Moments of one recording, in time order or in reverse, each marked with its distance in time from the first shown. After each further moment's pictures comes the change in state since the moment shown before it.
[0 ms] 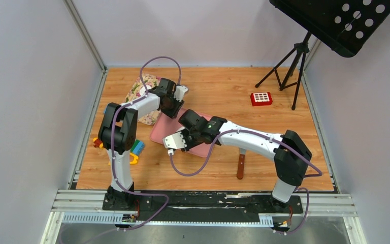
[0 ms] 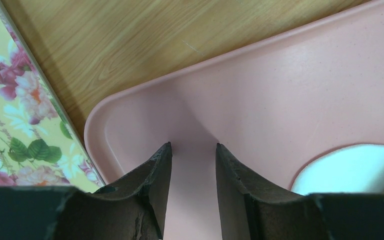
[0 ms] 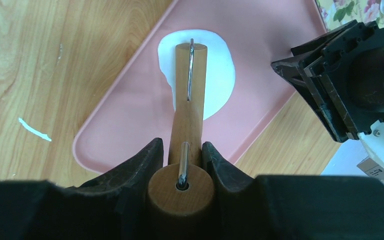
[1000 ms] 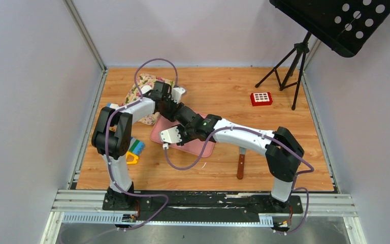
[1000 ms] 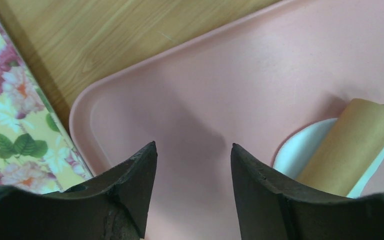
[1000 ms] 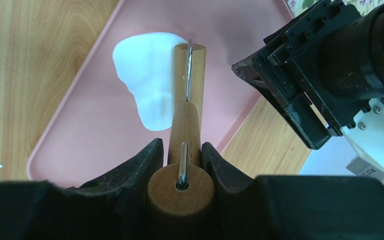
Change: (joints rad) left arm 0.035 -0.108 -0.132 0.103 0.115 0.023; right arm -0.011 0.086 0.080 0.063 0.080 0.018
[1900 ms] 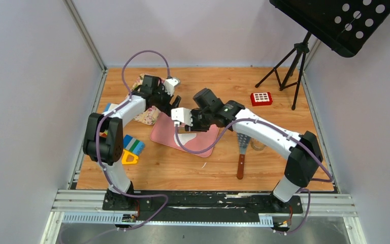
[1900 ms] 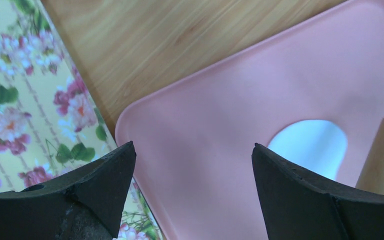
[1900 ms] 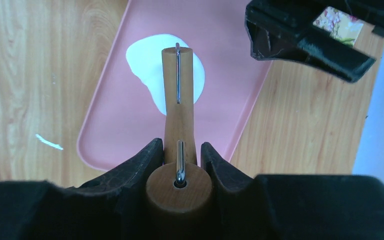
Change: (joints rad) left arm 0.065 -0.136 0.000 0.029 0.178 0.041; right arm -0.180 -0.197 0.017 -0.129 -0.297 0.212
